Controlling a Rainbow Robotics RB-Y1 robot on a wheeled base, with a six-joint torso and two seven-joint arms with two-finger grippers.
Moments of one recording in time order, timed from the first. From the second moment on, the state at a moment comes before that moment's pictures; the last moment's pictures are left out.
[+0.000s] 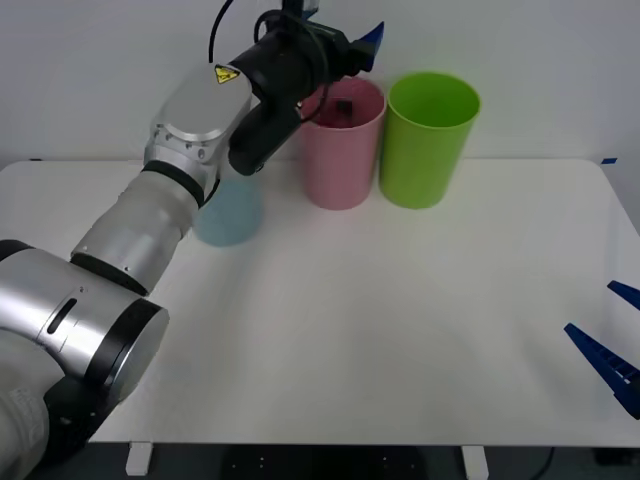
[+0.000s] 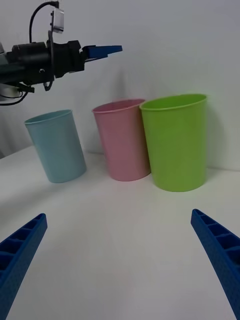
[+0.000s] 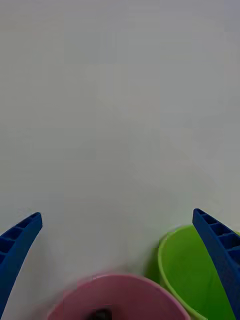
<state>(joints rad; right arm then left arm) 0.35 -0.40 -0.52 -1.66 0.96 -1.22 0.00 -1.08 0.16 -0.17 -0.83 -1.44 -0.22 0.23</state>
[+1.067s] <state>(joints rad) 0.35 -0.40 -0.52 -1.66 0.96 -1.22 0.00 -0.59 0.37 -0.10 -1.40 -1.24 -0.45 0.22</state>
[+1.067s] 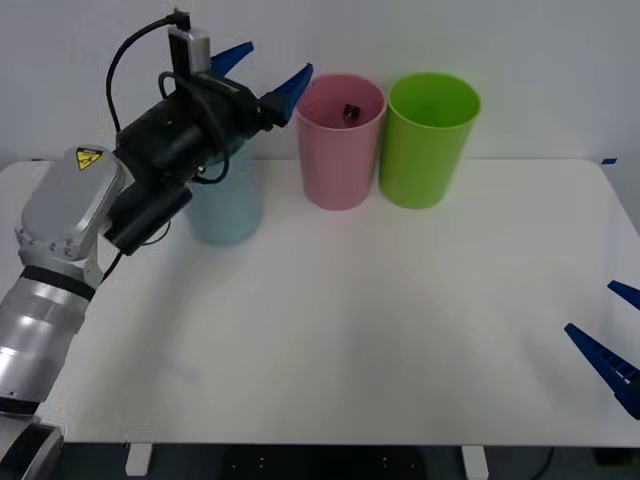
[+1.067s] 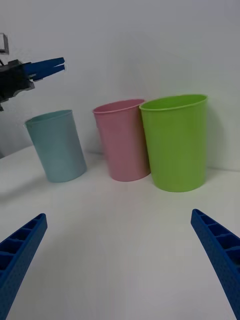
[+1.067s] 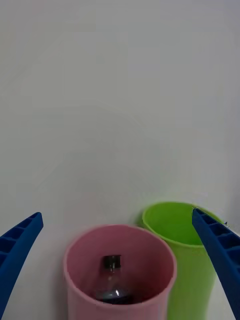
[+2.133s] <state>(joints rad) 0.35 -0.40 -0.52 -1.66 0.96 -1.22 0.00 -0.06 0.49 0.44 -1.68 -1.22 -0.97 0.19</state>
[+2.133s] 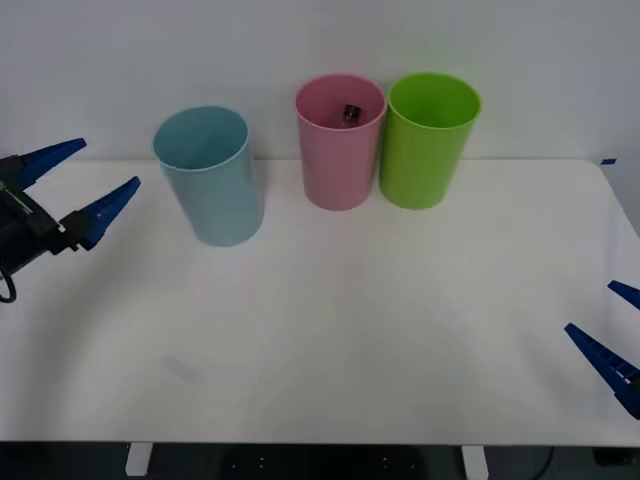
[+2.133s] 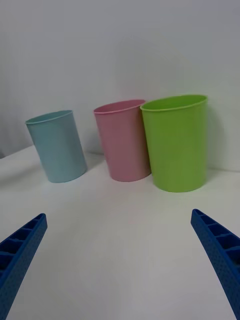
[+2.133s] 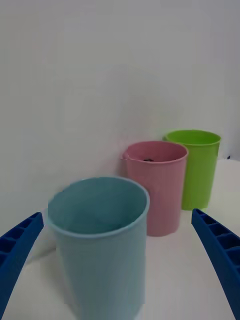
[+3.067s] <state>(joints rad) 0.35 -0.40 -0.52 -1.66 0.96 -1.22 0.00 0.35 0.53 0.56 -1.80 -1.05 -1.03 0.07</state>
